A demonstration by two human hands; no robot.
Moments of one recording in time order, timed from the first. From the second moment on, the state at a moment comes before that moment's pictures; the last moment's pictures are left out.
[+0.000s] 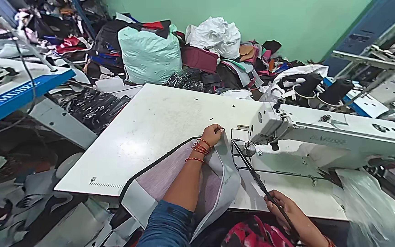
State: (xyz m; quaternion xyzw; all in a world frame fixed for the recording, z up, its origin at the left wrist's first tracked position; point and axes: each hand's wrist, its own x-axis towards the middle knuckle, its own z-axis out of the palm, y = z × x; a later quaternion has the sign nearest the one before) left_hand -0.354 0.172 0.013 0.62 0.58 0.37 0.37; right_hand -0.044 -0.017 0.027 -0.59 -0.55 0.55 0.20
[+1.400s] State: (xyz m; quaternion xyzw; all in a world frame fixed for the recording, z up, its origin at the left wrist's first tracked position) left_hand -0.350 0.015 0.018 0.67 0.72 0.00 0.16; right_hand -0.110 0.070 0.052 -0.53 -0.72 0.44 0.12
